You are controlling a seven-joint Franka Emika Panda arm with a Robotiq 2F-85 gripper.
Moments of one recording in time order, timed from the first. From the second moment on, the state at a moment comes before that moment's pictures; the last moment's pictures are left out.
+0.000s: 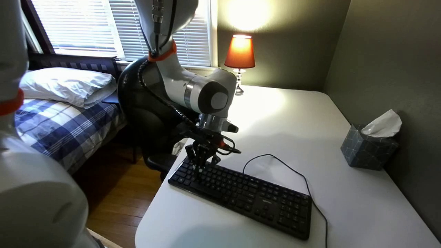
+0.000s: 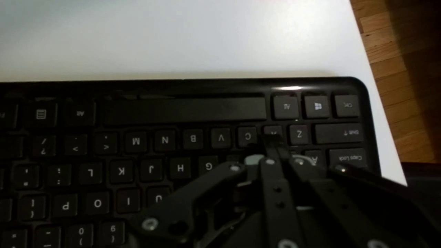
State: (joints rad) arm -0.06 0.28 -0.03 -2.47 0.13 2.35 -0.18
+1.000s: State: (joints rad) arm -0.08 0.32 -0.02 -2.43 0.14 2.31 -0.20
